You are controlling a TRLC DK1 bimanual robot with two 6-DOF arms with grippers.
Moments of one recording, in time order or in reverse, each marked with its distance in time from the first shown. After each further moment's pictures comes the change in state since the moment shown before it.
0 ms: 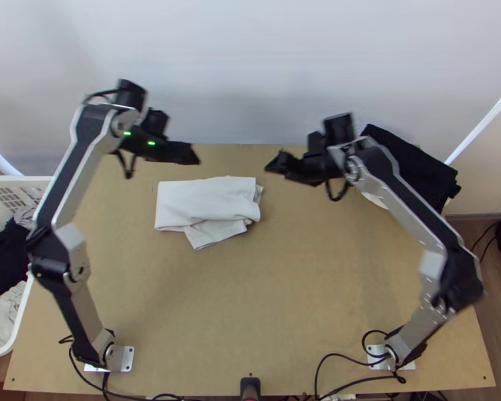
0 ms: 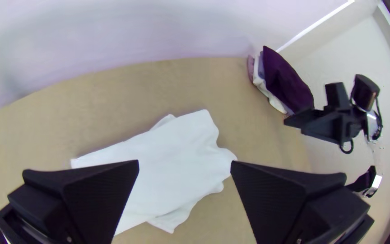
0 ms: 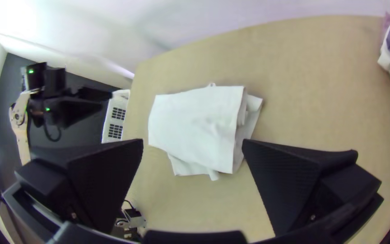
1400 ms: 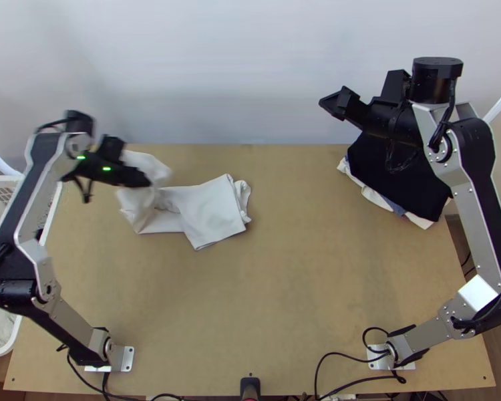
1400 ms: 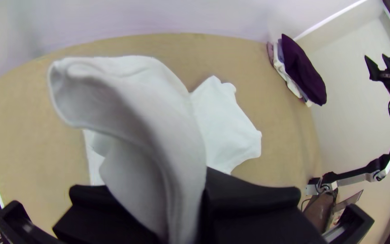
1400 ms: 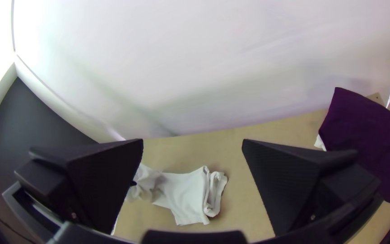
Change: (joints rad) left arm 0.198 -0.169 -0.421 0.087 0.046 0.207; right arm -0.154 -0.169 0.410 -0.219 0.207 -0.039
